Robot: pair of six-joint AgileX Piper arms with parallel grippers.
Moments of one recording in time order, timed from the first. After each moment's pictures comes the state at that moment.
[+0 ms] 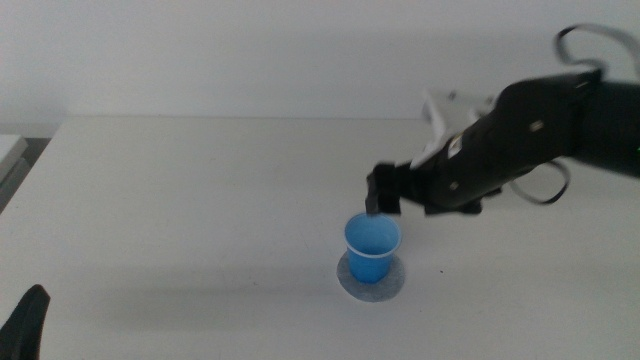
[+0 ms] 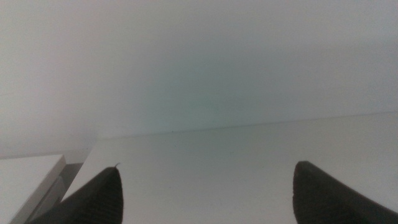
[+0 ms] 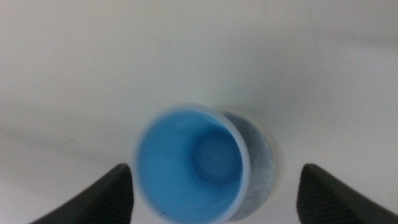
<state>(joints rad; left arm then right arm) -0.10 0.00 0.00 0.10 0.09 -0.07 0.54 1.69 -1.23 0.17 0.66 0.26</state>
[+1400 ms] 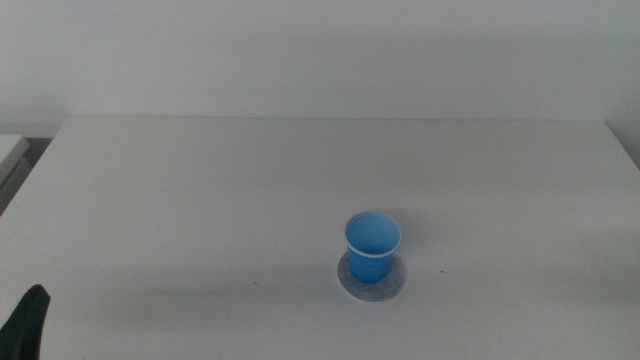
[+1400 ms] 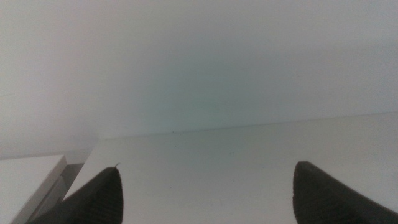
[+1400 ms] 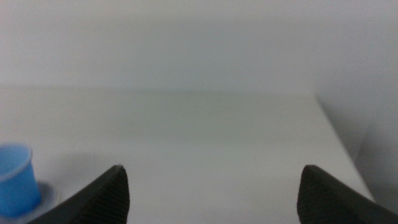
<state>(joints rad) -0.10 0.00 0.00 0.10 0.09 -0.07 0.07 0.24 -0.22 -0.04 0.28 0.04</state>
